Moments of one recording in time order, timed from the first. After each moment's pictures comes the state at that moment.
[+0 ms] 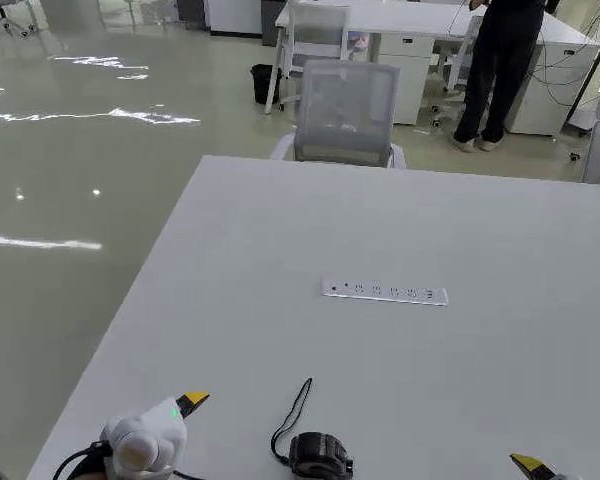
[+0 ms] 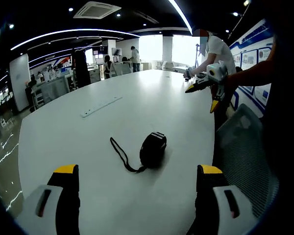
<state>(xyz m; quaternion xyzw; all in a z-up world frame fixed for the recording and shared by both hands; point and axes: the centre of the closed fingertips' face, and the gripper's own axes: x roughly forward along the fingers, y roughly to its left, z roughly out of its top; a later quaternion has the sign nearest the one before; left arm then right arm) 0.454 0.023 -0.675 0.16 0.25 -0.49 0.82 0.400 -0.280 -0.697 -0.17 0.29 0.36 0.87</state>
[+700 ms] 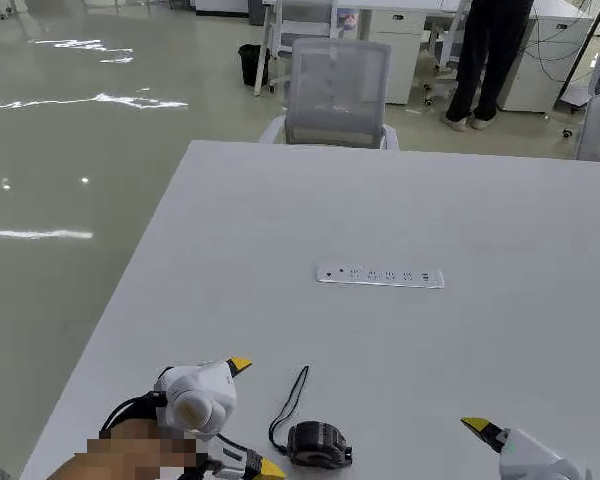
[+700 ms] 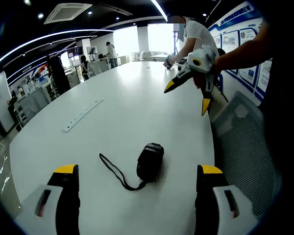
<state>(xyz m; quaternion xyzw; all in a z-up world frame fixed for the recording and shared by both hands) 0.474 -0.035 -0.677 0.23 0.24 -0.55 0.76 0.419 -0.232 -0.709 -0.20 0.29 0.42 0.84</state>
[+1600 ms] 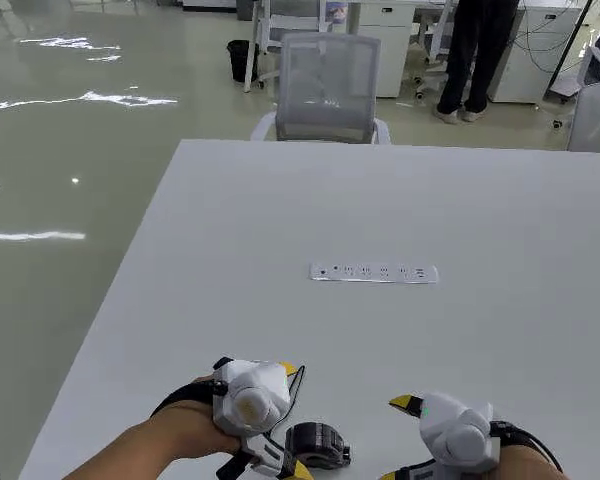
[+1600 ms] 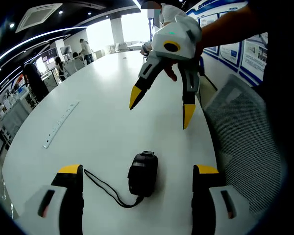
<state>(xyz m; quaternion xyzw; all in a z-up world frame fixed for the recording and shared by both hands) 0.473 -0.088 -0.705 0.30 0.25 -0.61 0.69 0.453 -0.164 -0.720 -0.27 0.29 0.50 0.77</state>
